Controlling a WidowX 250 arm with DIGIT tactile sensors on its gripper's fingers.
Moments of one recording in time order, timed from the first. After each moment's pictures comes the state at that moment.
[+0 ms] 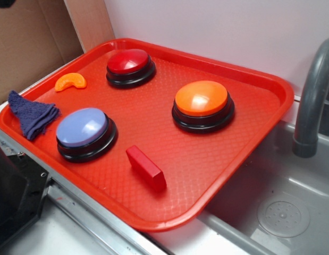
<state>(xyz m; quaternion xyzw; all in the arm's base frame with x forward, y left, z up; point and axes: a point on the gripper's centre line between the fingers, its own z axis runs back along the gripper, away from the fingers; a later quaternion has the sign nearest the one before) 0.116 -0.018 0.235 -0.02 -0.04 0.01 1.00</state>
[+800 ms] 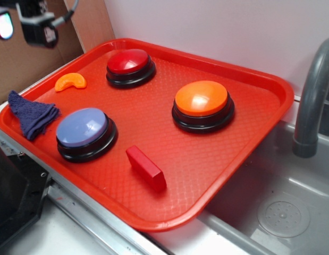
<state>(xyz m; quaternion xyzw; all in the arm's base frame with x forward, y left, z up) 0.164 0.060 0.137 0.03 0.05 0.21 0.98</state>
